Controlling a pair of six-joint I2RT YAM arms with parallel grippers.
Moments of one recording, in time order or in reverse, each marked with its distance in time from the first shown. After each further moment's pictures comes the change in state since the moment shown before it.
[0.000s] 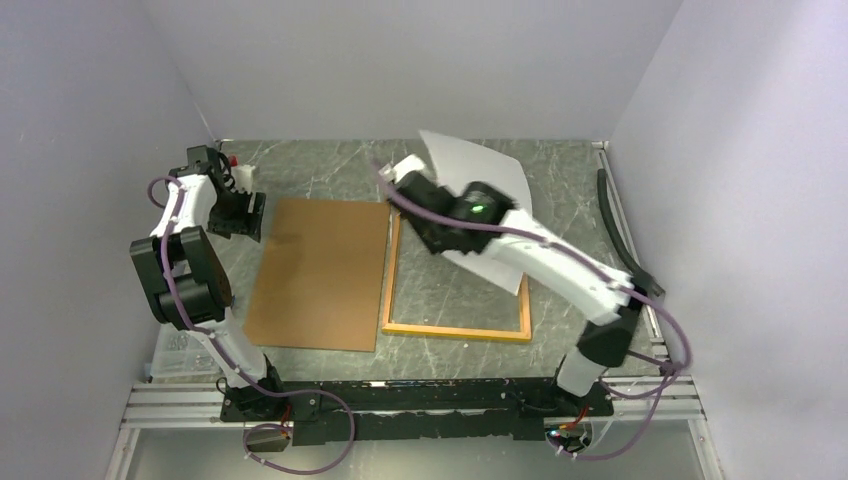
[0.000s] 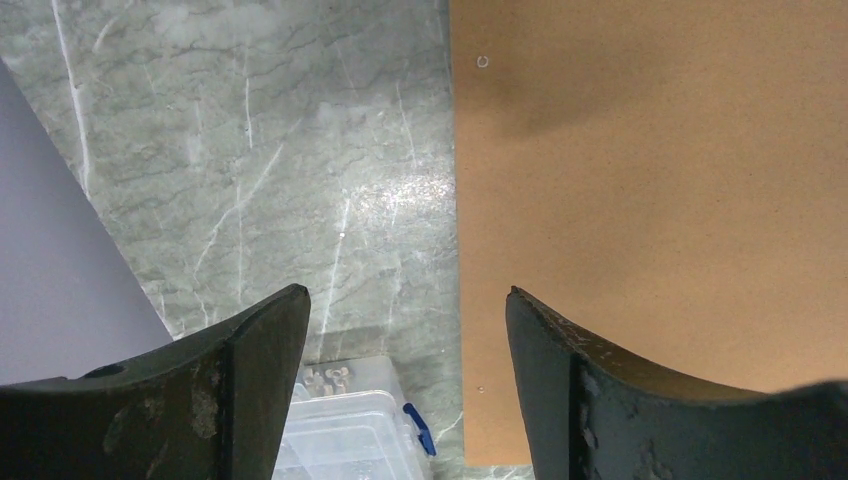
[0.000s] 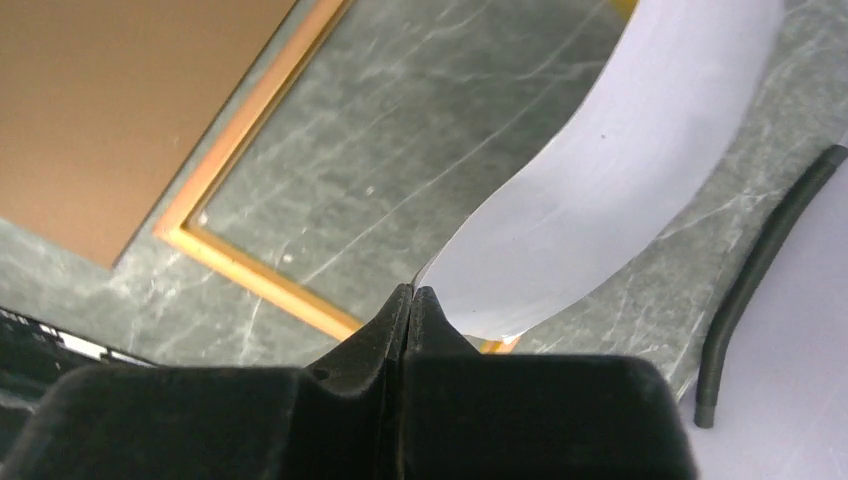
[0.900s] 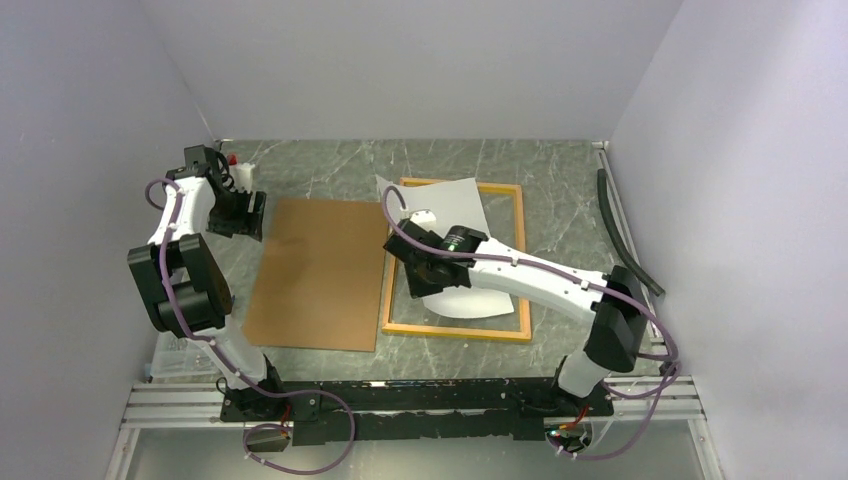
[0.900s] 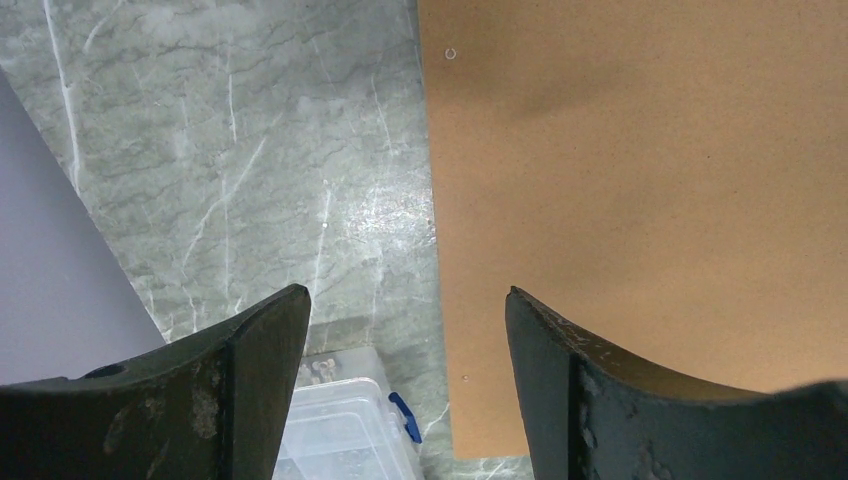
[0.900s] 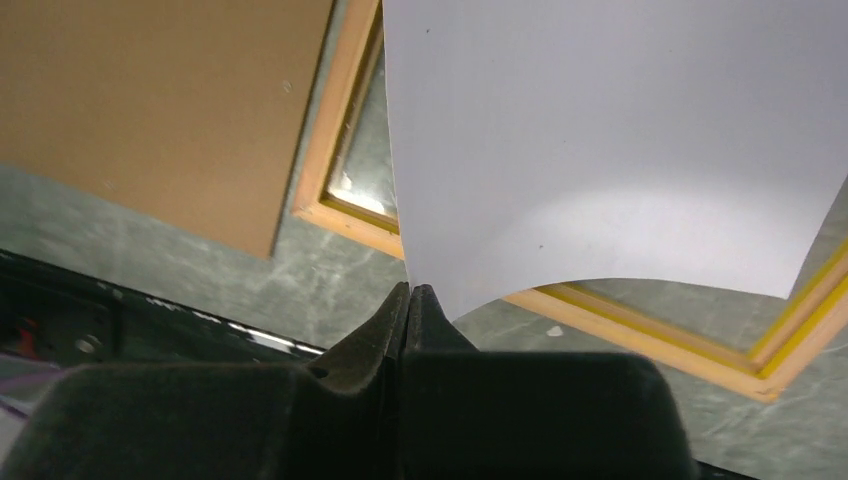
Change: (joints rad) left arm -0.006 -0.052 -0.022 -0.009 0.034 0.002; right arm 0.058 0.032 -0.468 0.284 -0.246 0.474
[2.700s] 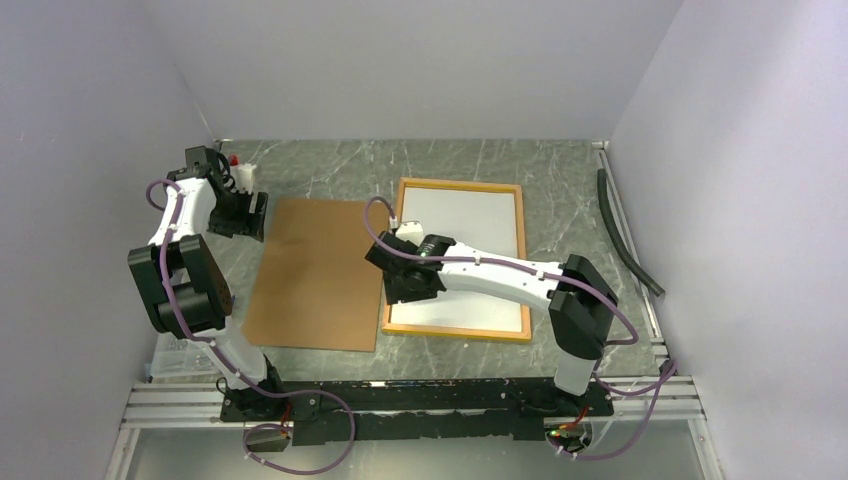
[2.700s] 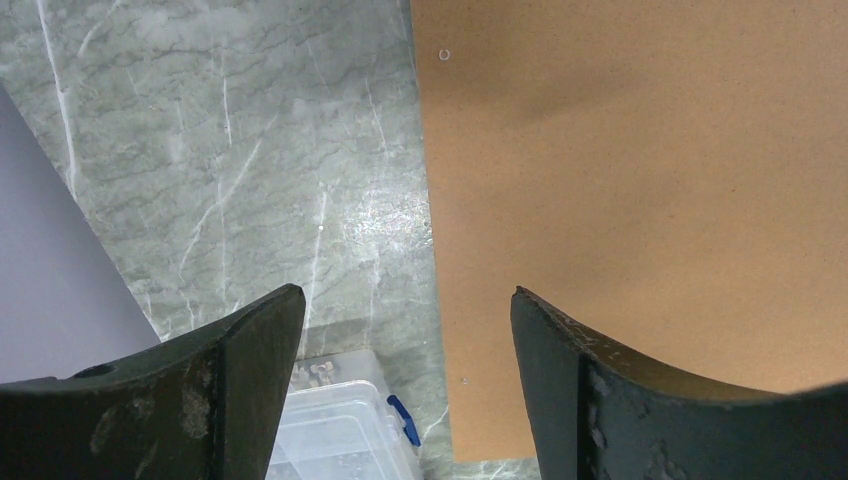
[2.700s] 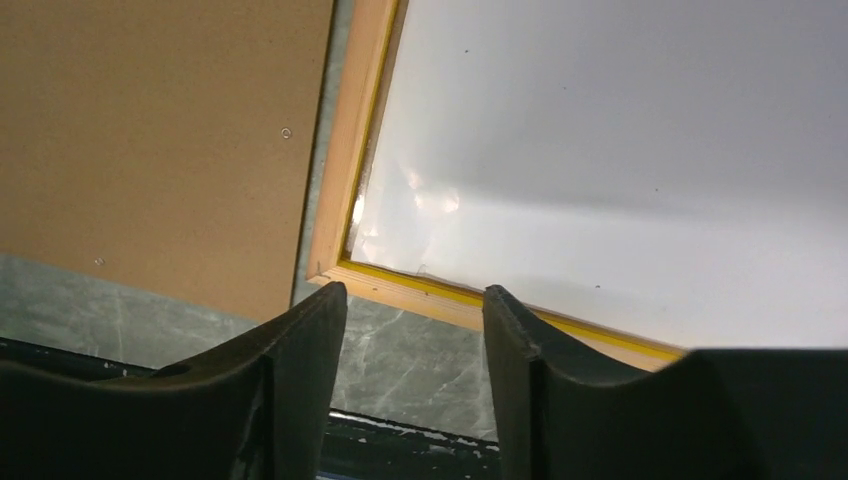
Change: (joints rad) left arm -0.004 -0.011 -0.016 0.011 0.008 0.005; right arm 0.013 0.148 0.000 0.097 0.035 0.159
